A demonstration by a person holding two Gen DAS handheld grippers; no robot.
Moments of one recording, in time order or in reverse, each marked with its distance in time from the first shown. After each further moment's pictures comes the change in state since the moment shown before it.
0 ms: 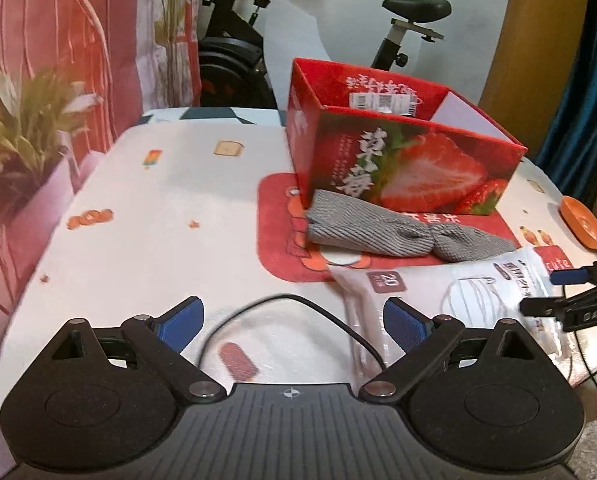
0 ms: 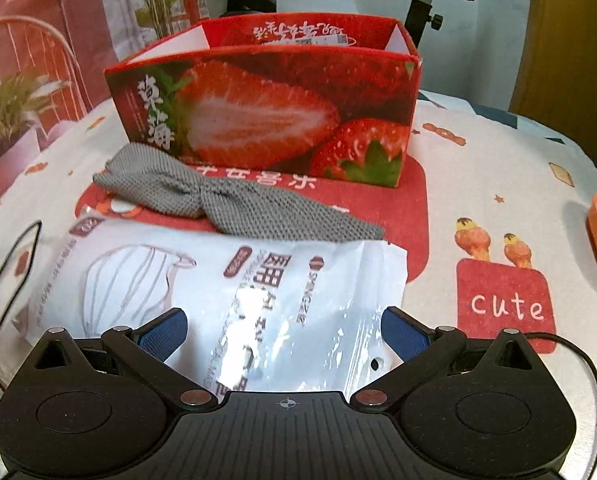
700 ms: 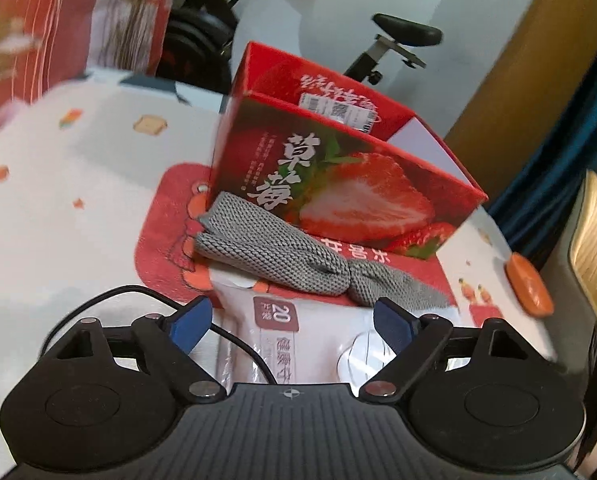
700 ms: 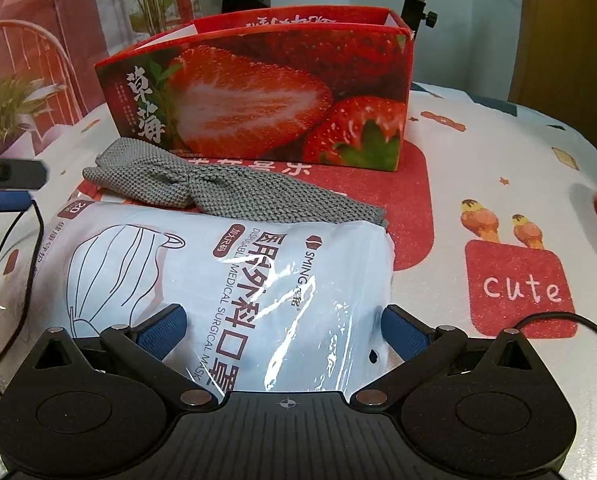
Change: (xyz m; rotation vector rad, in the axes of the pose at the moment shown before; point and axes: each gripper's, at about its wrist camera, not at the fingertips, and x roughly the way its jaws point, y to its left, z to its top) left arm 0.056 -0.037 0.011 -0.223 -0.007 -0.208; right arm 0.018 -0.009 -0.015 0.034 -0.038 0.022
